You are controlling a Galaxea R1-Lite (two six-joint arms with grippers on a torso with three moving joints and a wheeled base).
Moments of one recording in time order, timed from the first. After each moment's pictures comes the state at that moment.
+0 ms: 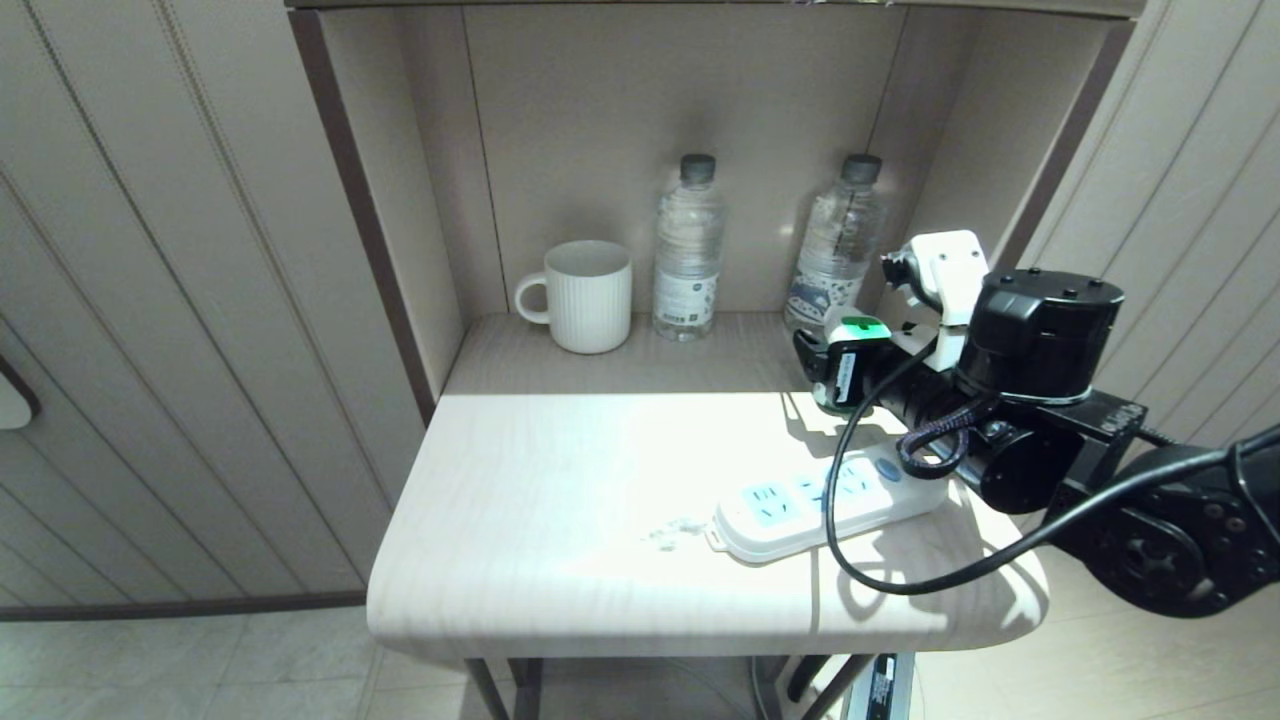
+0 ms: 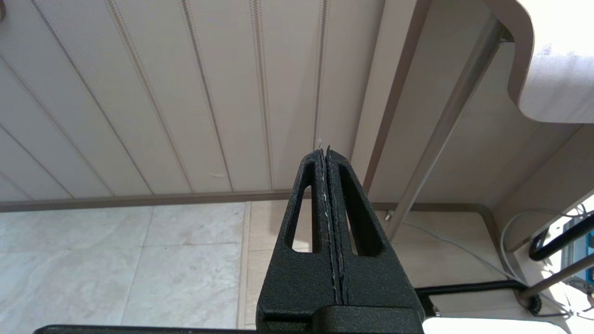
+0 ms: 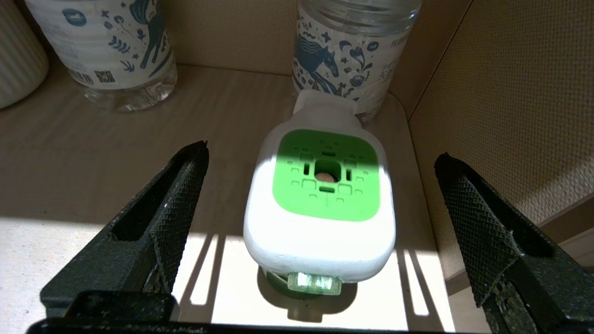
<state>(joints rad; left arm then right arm) 0.00 0.00 -0.04 0.12 -0.01 0.00 0.48 1.72 -0.85 -0.87 -0.45 -0.02</state>
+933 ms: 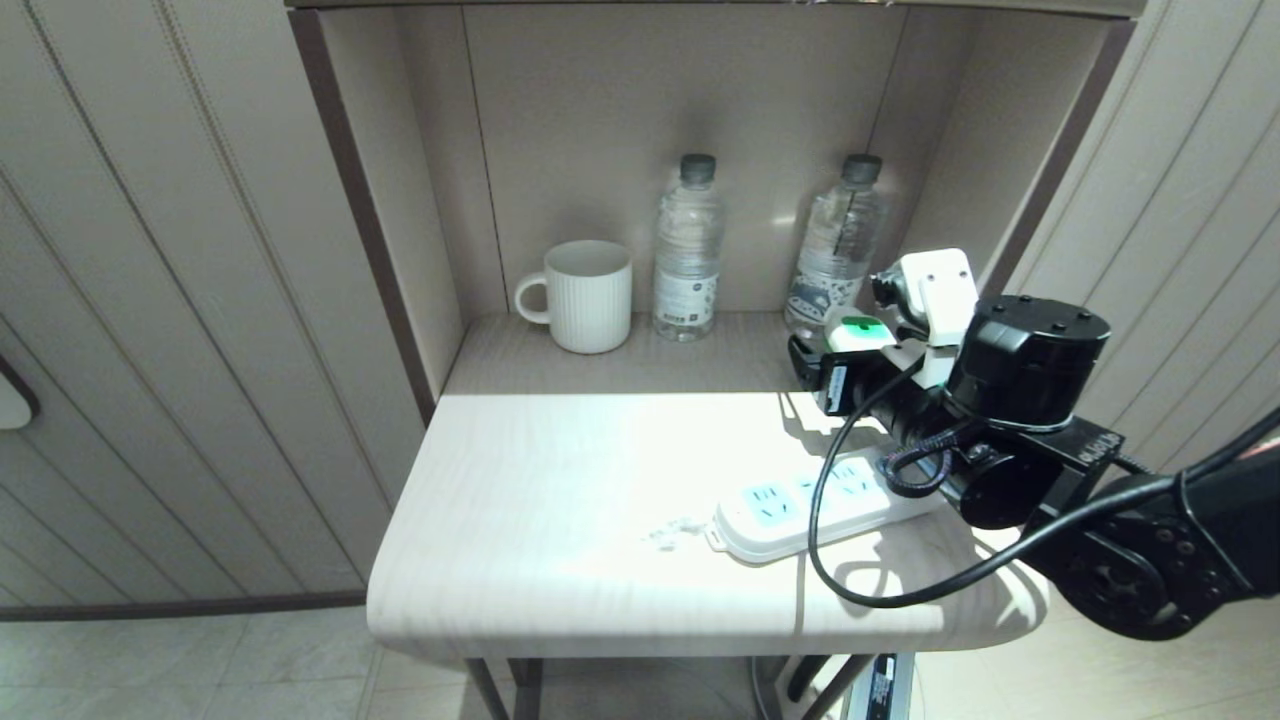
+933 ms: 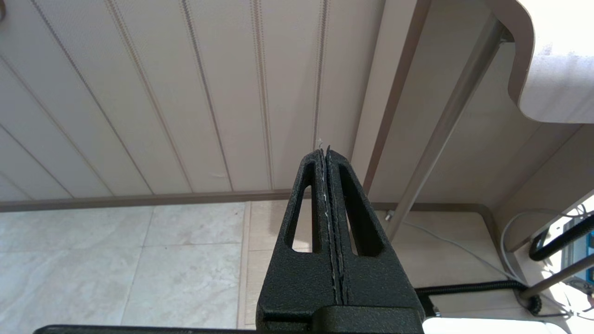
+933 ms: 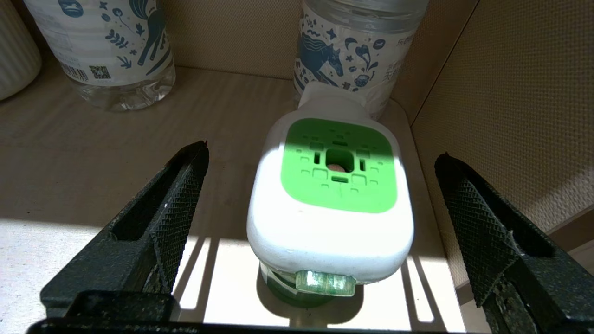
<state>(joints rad) 0.00 0.00 -0.04 0.12 -0.01 0.00 0.48 1.78 -0.80 -1.04 -0.46 -0.07</state>
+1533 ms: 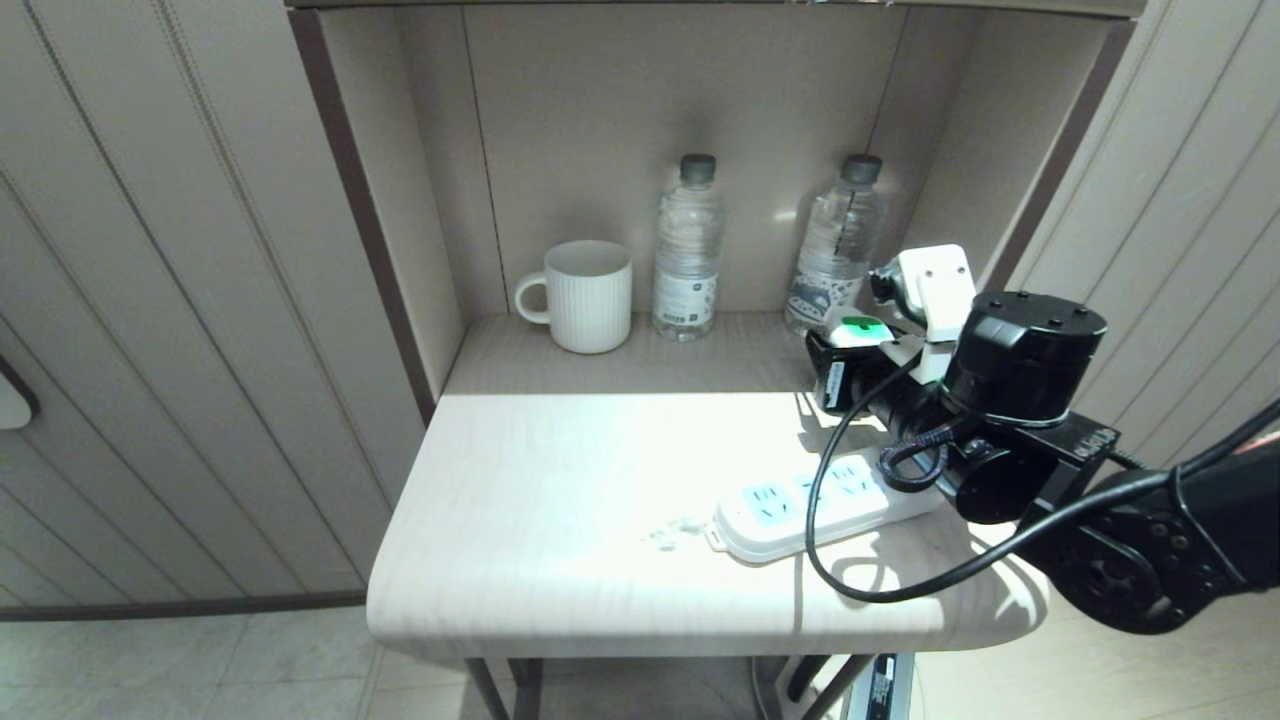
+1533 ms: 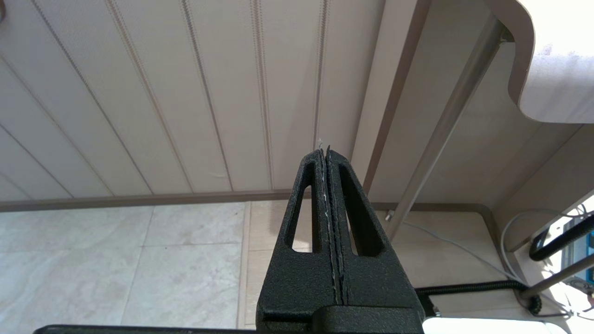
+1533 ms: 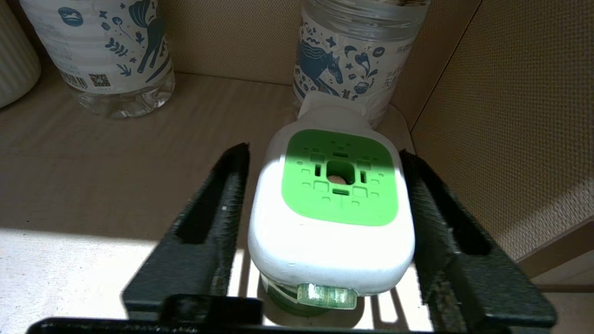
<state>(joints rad) 0.00 0.00 -0.04 0.12 -0.01 0.00 0.48 1.78 -0.81 -1.04 -0.46 -0.07</state>
